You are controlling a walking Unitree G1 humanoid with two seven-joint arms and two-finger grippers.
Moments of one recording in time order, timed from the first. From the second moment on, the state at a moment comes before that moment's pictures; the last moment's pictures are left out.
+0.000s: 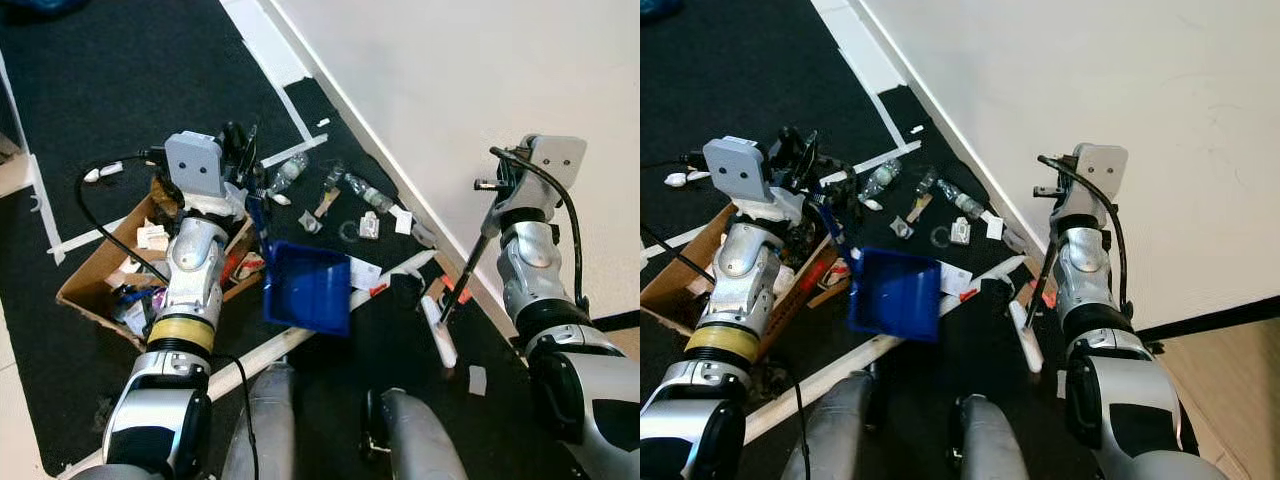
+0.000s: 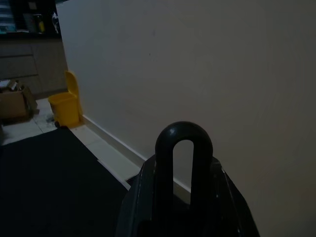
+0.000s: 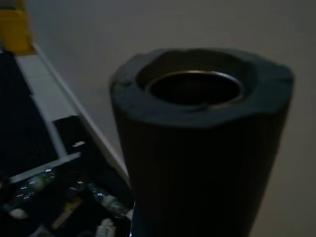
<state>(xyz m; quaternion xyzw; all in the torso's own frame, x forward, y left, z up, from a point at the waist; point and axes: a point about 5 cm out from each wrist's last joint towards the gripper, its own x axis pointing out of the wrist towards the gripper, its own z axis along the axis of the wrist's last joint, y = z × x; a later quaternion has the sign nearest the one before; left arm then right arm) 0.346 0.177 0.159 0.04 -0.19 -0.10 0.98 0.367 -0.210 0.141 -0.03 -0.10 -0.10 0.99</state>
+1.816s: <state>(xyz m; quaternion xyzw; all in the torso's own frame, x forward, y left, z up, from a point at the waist) 0.334 0.206 0.191 0.09 -0.31 0.00 0.95 0.368 -0.217 0.181 0.00 -0.23 -0.10 0.97</state>
